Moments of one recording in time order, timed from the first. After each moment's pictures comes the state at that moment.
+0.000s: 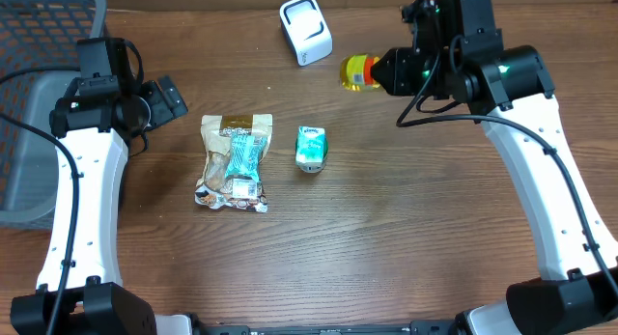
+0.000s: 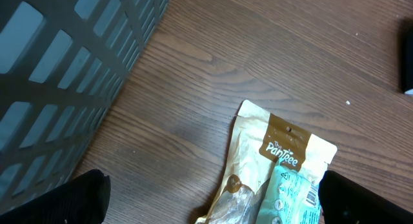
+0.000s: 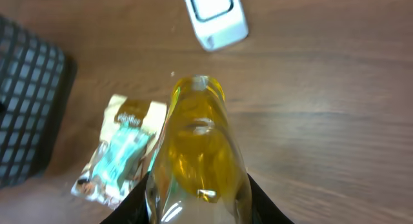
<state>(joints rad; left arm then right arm) 0.13 1.57 1.43 -0.89 -0.05 -0.37 0.27 1.67 1.80 -1.00 -0.25 0.24</state>
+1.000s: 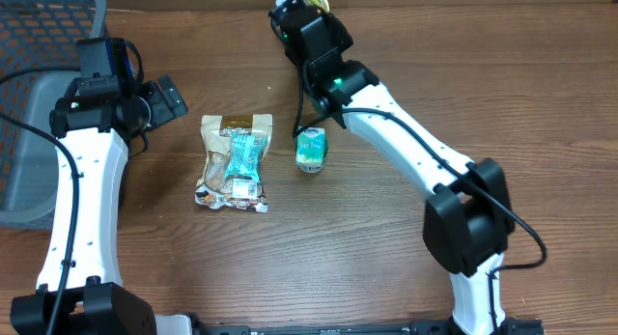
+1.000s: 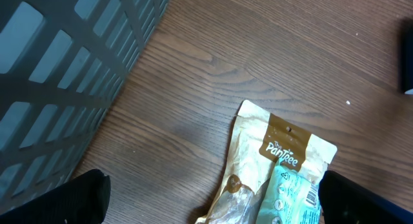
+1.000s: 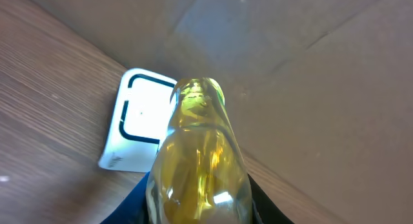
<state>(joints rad) 0.13 1.57 1.43 -0.89 -0.05 -0.37 0.60 2.12 1.85 -0.28 0.55 -0.38</state>
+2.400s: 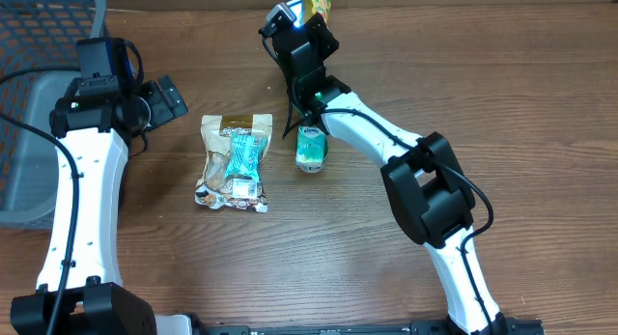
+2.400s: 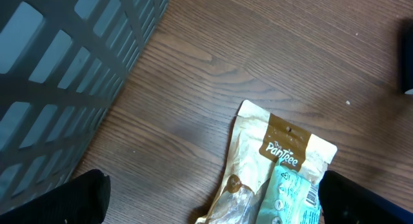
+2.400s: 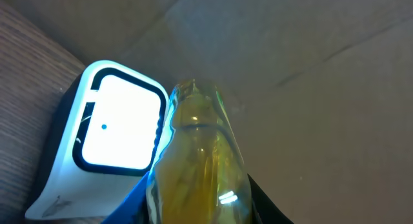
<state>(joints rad) 0.13 1.57 1.43 -0.89 -0.05 -0.37 0.60 2.35 1.85 0.11 0.71 -0.61</state>
